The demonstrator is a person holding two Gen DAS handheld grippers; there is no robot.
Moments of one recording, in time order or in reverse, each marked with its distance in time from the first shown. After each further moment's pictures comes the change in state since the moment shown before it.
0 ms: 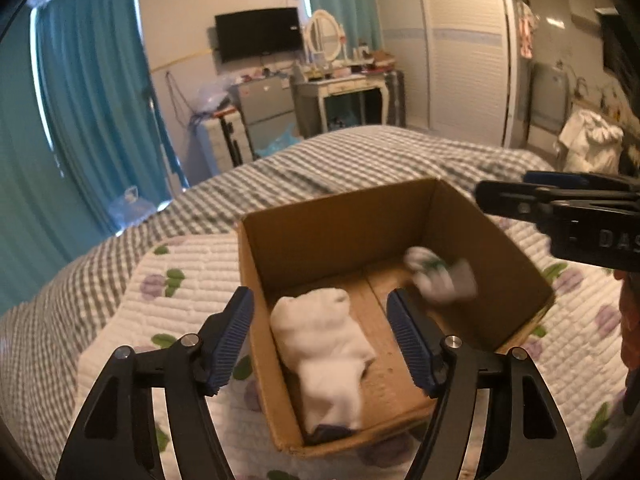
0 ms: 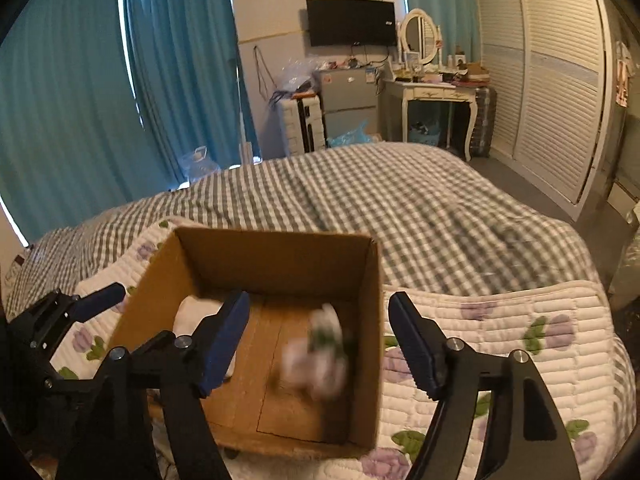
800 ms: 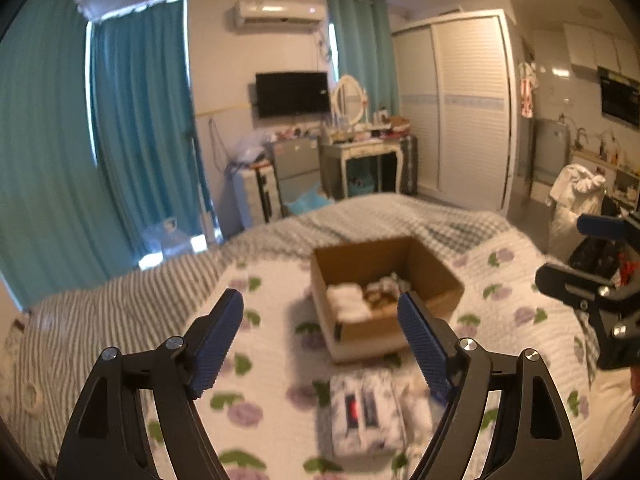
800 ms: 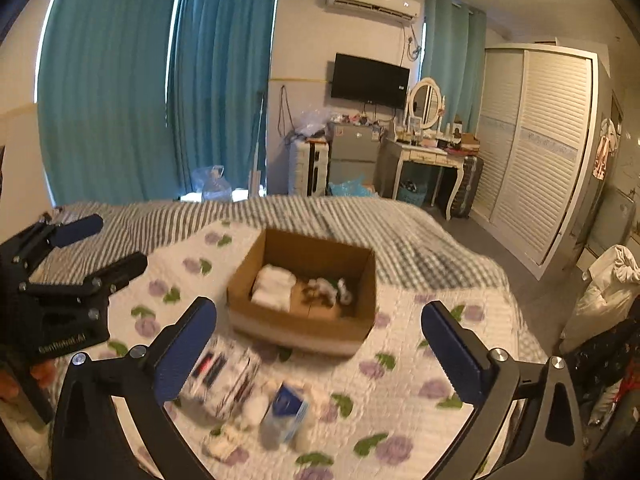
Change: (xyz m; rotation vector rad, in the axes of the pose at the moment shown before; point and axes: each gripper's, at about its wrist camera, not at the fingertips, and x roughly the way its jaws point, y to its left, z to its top) left arm -0.200 0.039 -0.052 -0.069 -0.192 0.037; right arm -0.231 0.096 -0.079 -0.185 -0.139 -0.082
